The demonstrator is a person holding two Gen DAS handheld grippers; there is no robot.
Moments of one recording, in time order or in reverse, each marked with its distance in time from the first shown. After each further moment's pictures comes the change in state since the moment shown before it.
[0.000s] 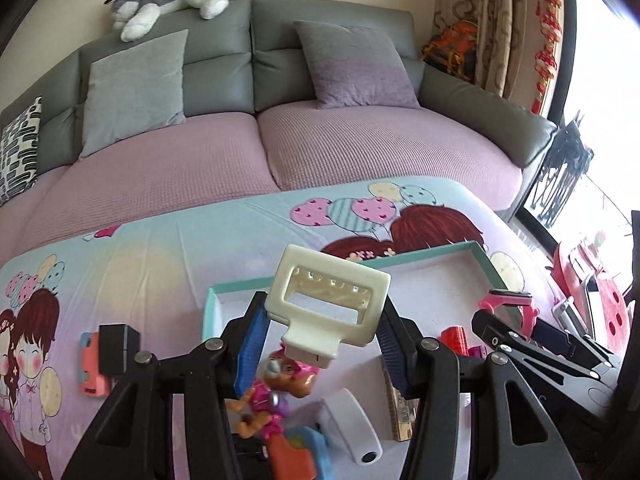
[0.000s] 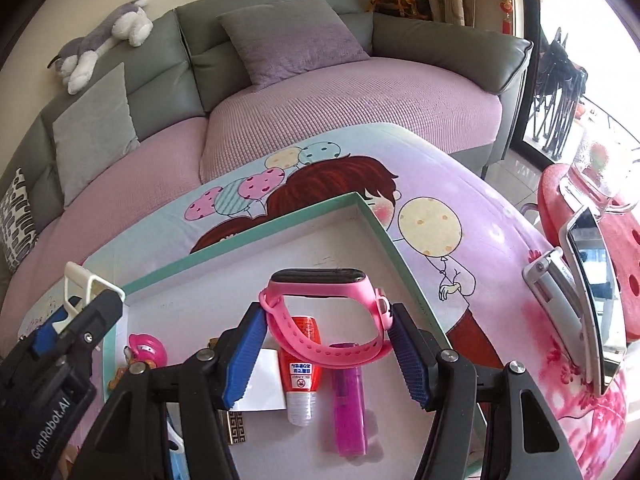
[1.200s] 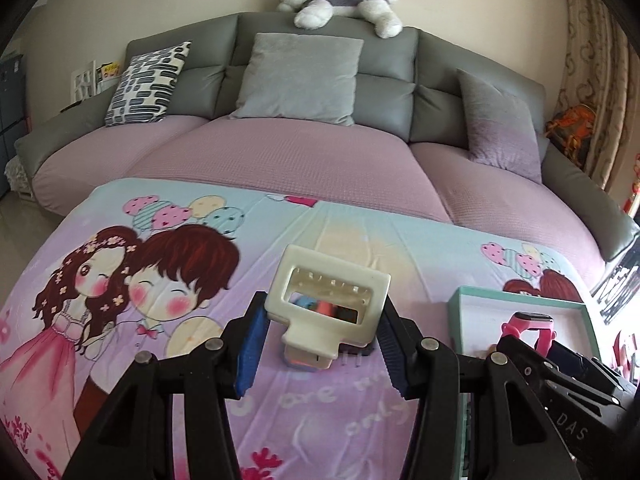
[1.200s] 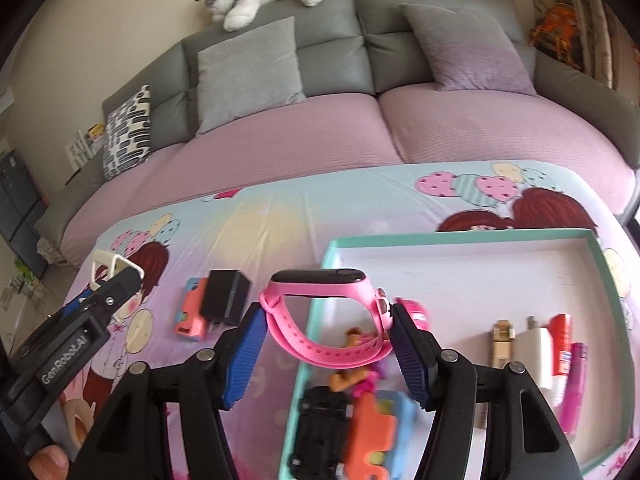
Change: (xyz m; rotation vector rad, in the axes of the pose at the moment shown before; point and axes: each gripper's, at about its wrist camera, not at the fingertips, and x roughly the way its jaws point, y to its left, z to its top) left arm -0.073 0.191 -0.052 -0.331 -0.095 0.267; right arm -0.021 0.169 -0.049 -0.325 -0.003 0.338
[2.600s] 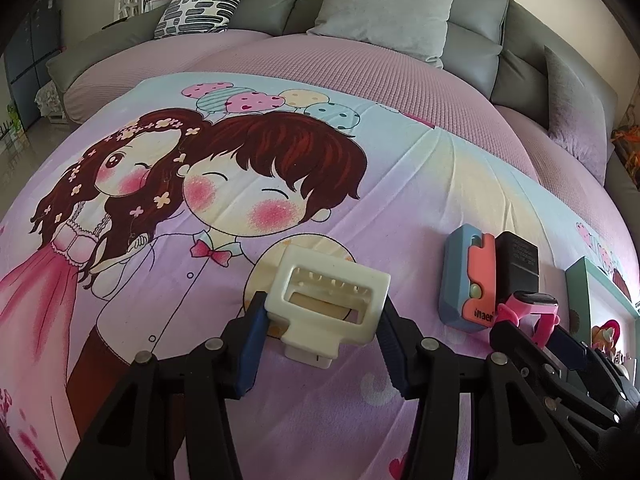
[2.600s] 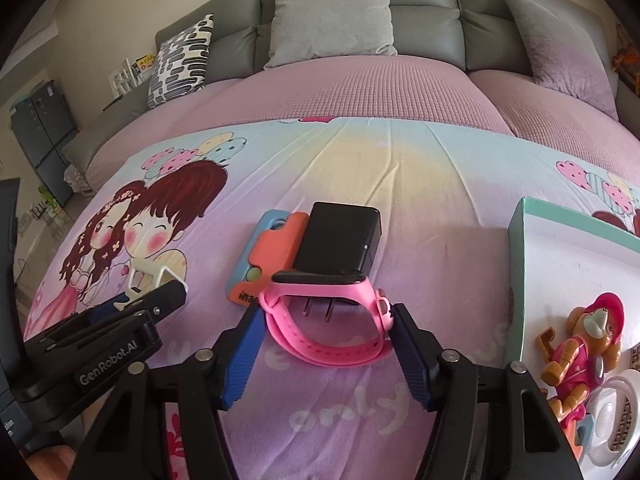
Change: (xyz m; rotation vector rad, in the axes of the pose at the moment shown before) left arm 0.068 0.102 -0.047 -0.180 0.222 0.135; right arm 0.092 0.103 -0.037 -0.202 0.115 0.131
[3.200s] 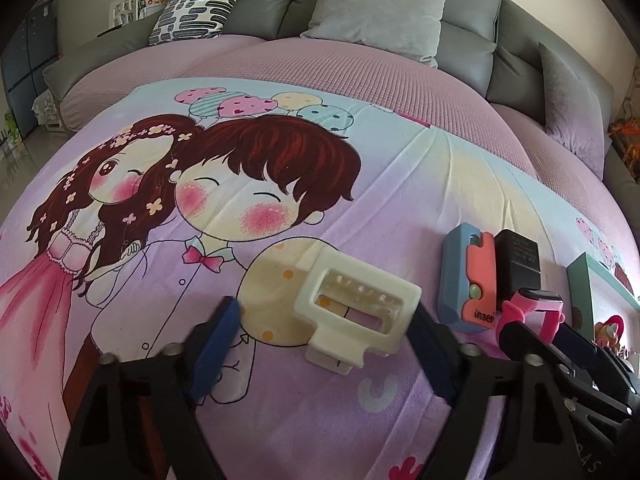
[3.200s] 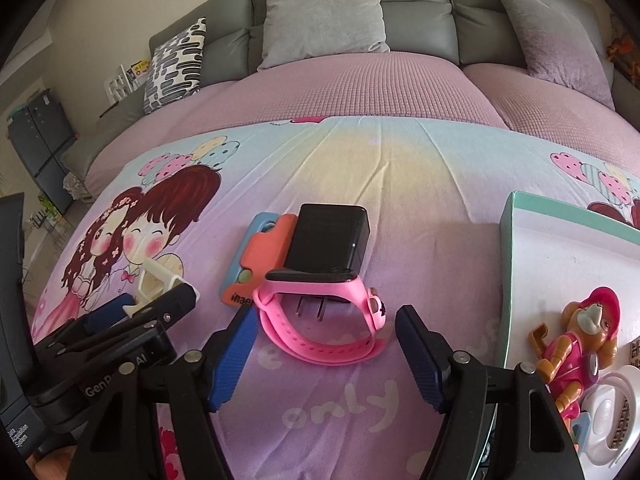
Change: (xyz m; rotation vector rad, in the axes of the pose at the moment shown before) left arm 0.001 -0.005 0.000 0.024 -0.018 -0.005; right arm -0.003 -0.007 0.001 0.024 0.006 0.000
